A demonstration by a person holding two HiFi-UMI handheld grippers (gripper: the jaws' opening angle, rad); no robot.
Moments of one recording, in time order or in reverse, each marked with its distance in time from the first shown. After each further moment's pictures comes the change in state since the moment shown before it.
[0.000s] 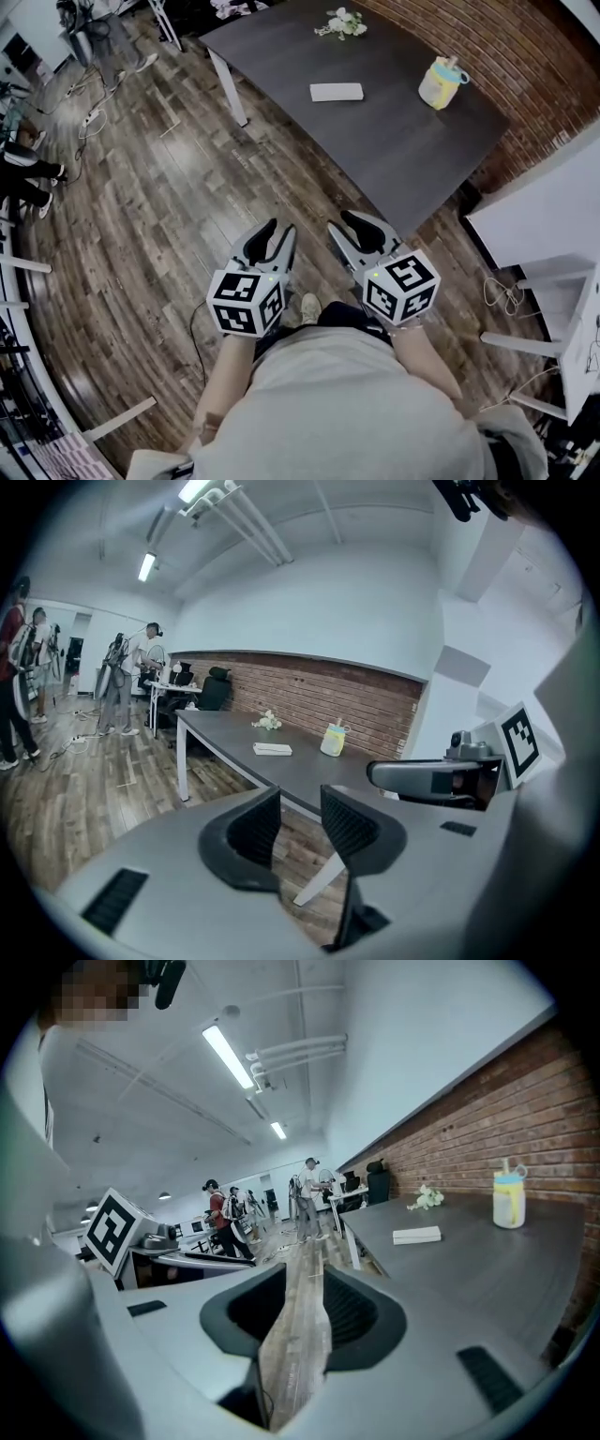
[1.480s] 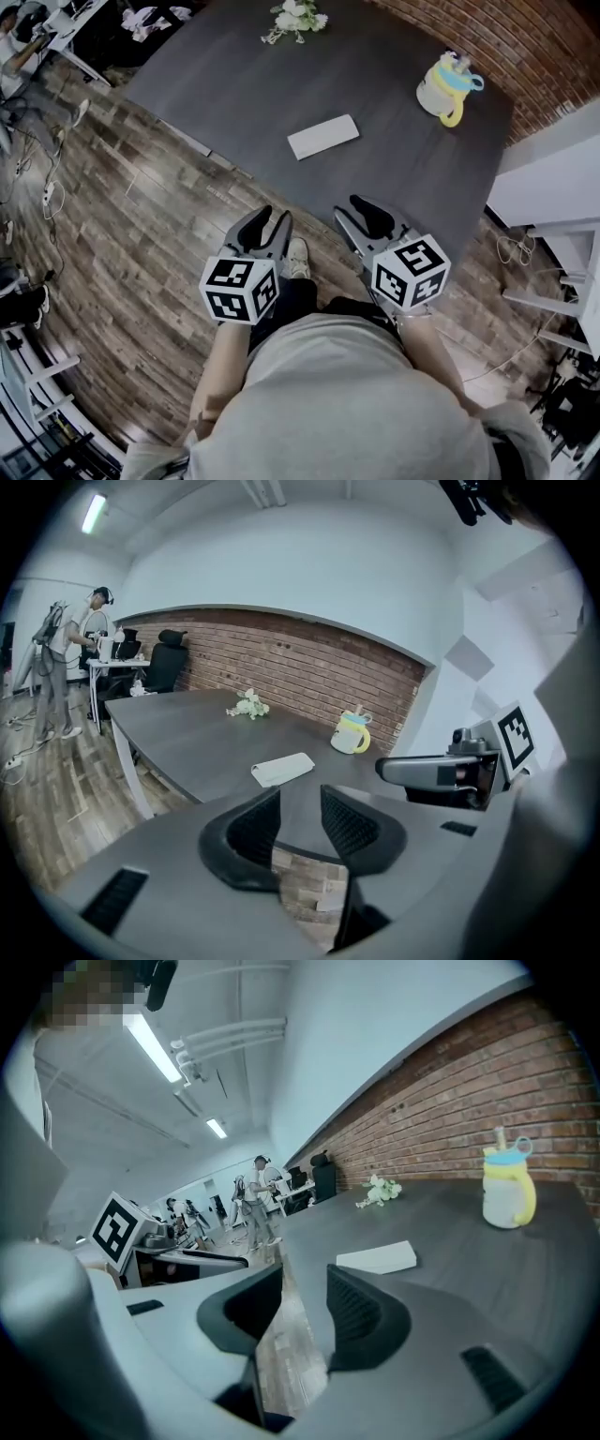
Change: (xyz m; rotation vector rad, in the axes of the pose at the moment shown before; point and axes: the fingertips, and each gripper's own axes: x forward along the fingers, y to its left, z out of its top) left arm 0.266 0.135 0.096 0.069 0.214 -0.251; right arm 0.187 -0.197 0.075 0.201 0.015 -0.277
